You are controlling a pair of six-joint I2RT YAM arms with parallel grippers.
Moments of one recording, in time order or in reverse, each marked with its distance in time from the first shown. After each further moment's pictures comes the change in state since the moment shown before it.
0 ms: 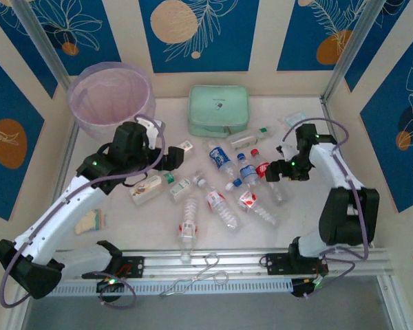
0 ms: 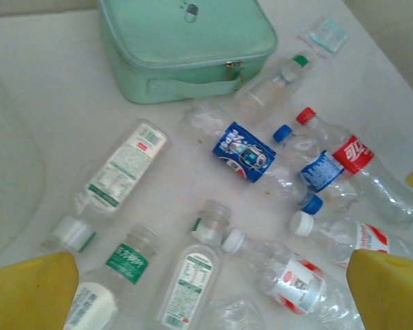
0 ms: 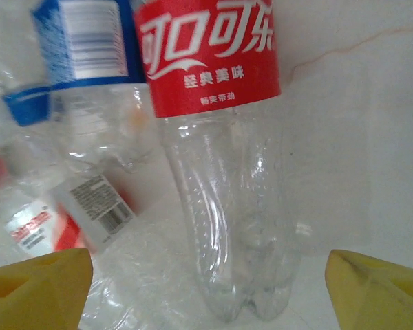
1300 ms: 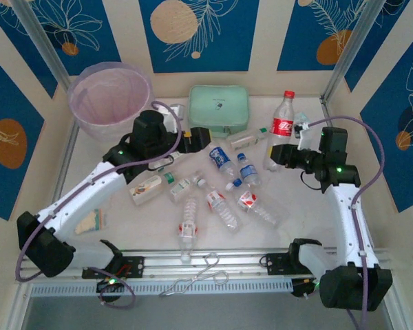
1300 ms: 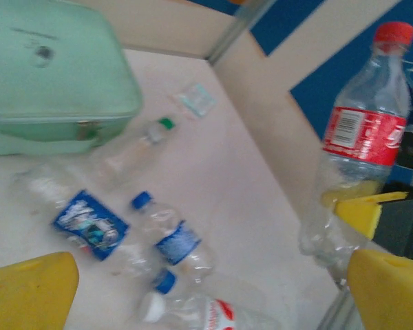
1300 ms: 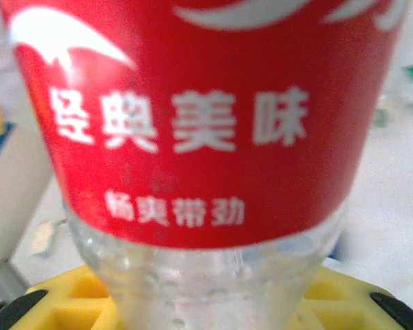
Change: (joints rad) left arm -0.077 0.200 0.043 0.435 0.240 -0.289; right arm -0.030 -0.506 -0.126 0.430 -0.471 0.348
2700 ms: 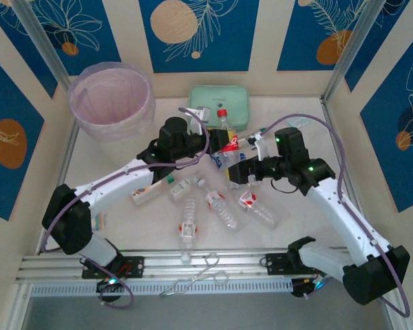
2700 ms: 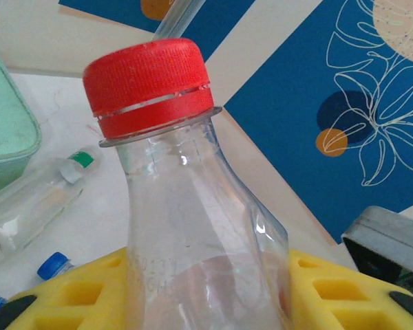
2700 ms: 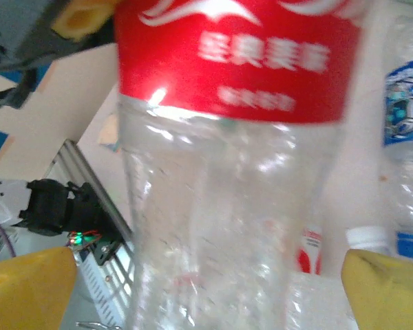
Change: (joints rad) left arm -0.067 0.206 -0.061 0.454 0.043 -0.038; right arm 0.440 0.042 0.037 -0.048 0.109 0.043
